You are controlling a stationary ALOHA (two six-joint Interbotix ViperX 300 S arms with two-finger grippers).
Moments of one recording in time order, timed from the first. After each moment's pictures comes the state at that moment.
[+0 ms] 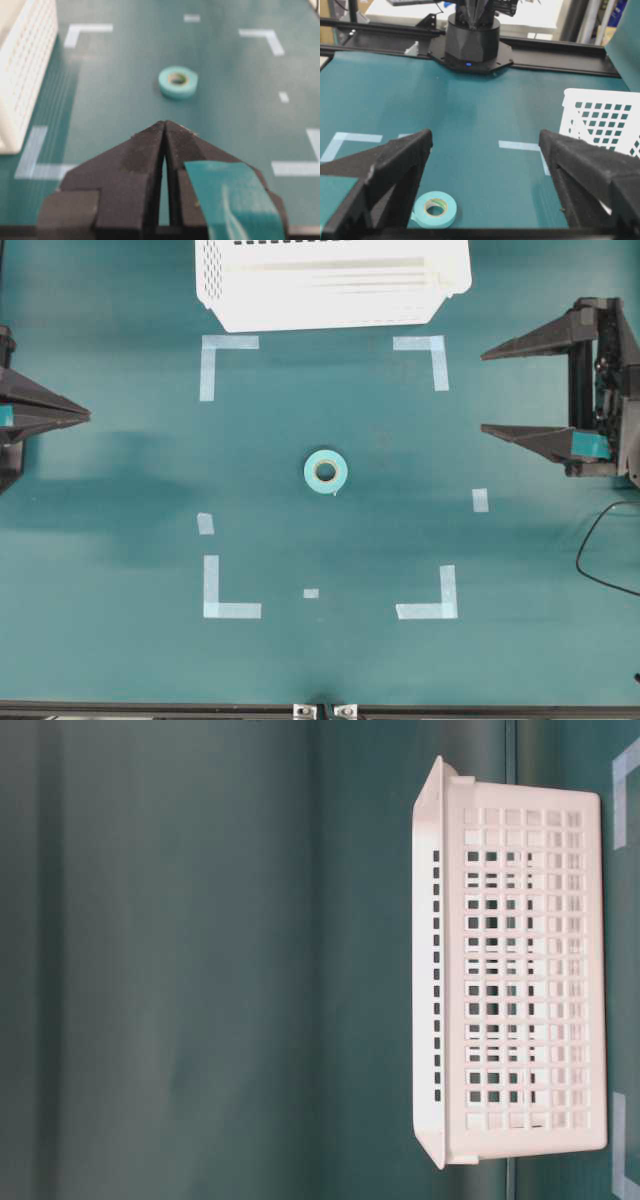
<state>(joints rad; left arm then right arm) 0.00 -1.35 1.45 -0.03 0.12 -0.02 -0.01 -0.72 1.19 0.00 -0.46 0.06</state>
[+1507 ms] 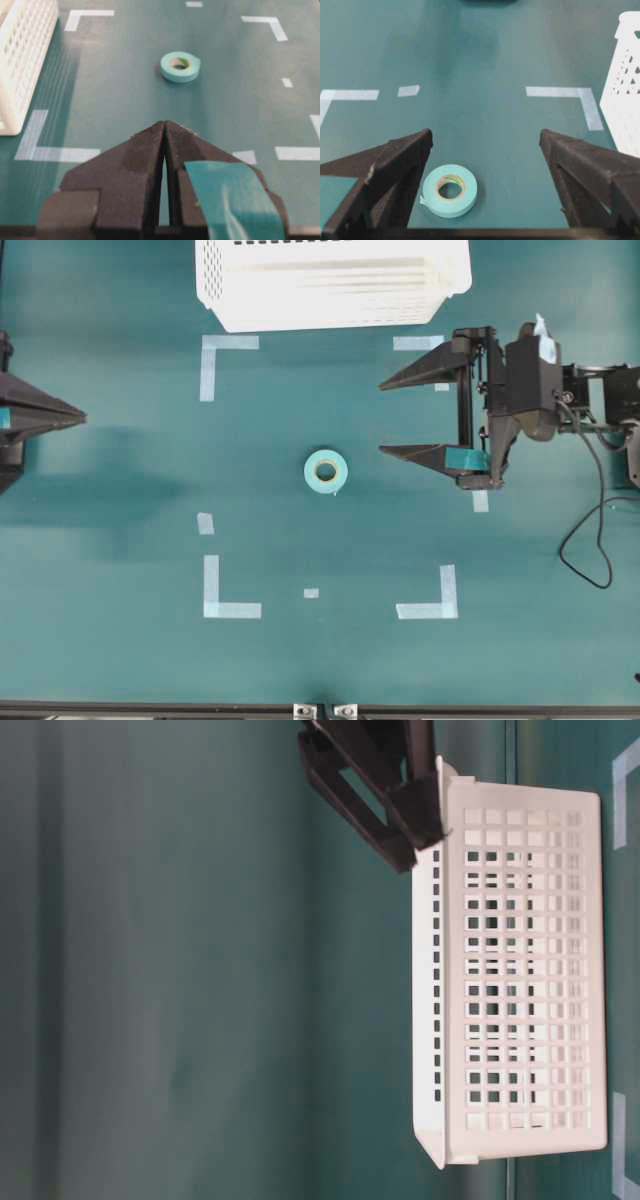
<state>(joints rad) 0.01 -1.44 1.51 -0.03 0.13 -0.01 0.00 -0.23 0.98 0.00 -0.52 0.15</state>
